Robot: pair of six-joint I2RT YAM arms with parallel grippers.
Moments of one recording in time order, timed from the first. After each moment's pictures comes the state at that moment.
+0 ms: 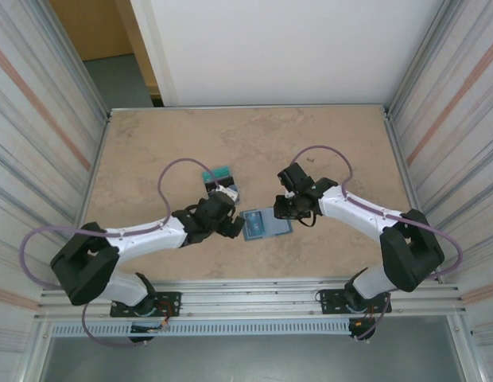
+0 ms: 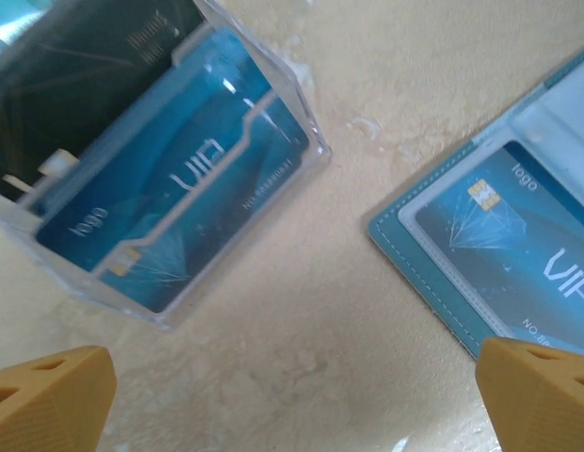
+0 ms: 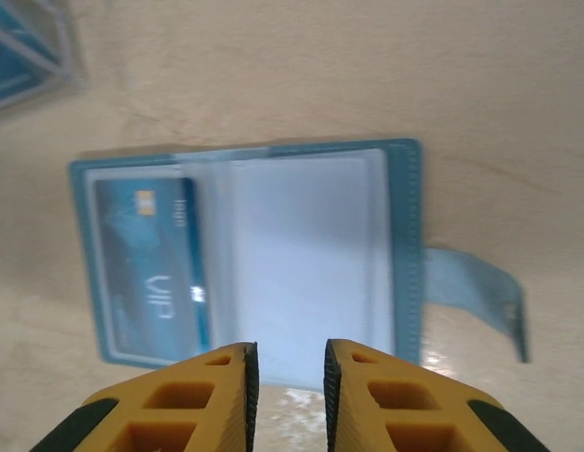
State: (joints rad) left arm -0.87 1.42 0.70 -0.20 -0.32 -0.24; right arm 0.64 1.47 0.94 -0.62 -0.08 0.59
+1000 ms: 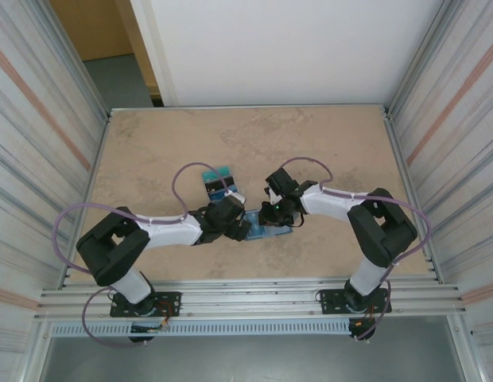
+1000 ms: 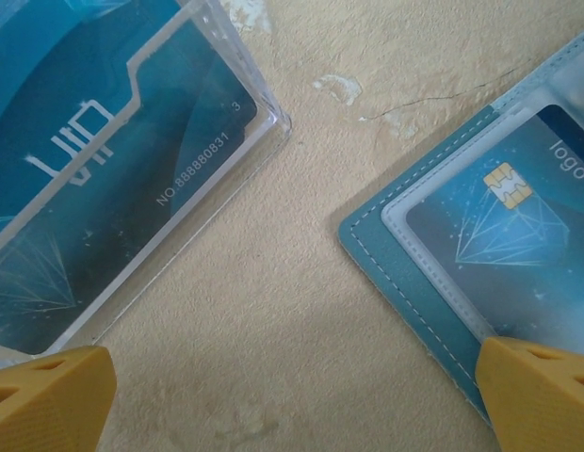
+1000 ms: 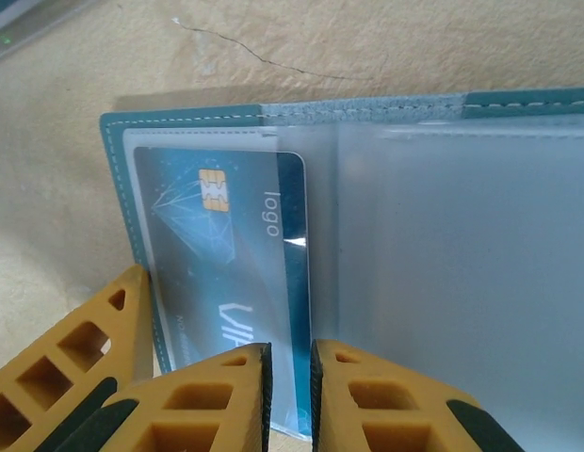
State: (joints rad) left arm -0.89 1.60 0.72 -0.09 -0.31 -0.27; right arm 0.67 1.70 0.95 -0.44 -0.32 0.64
